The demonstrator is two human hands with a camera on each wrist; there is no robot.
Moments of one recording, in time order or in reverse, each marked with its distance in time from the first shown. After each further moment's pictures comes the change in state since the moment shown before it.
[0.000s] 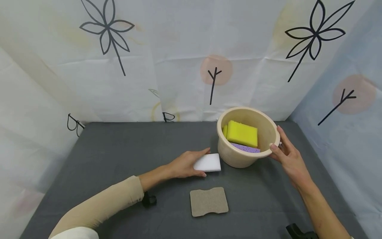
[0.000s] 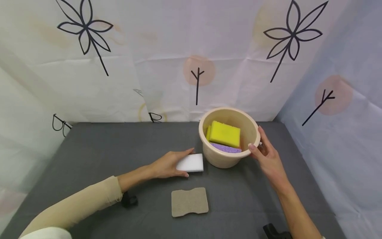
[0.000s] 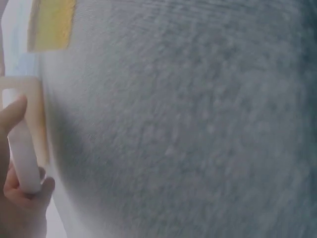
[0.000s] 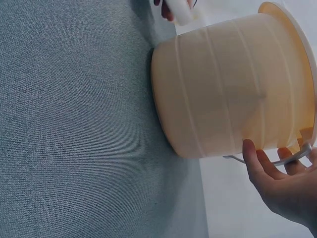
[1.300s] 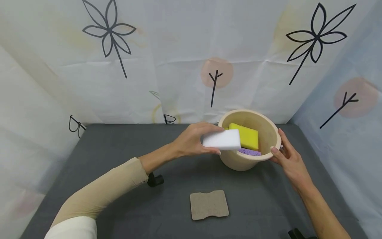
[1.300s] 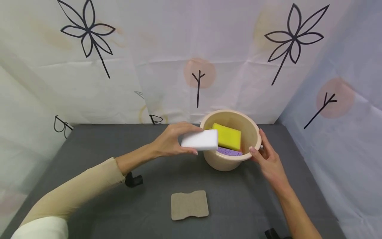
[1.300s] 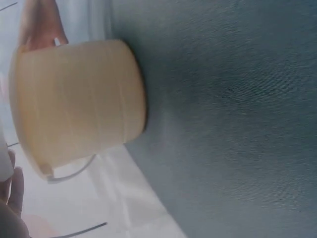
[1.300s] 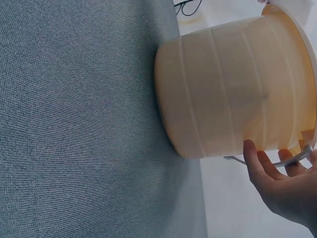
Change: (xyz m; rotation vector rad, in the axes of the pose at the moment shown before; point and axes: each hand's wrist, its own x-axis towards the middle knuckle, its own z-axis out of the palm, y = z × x) left_hand 0.049 0.049 -0.088 0.012 0.388 0.379; right_hand 0.000 -0.001 0.000 -0.065 0.006 -0.001
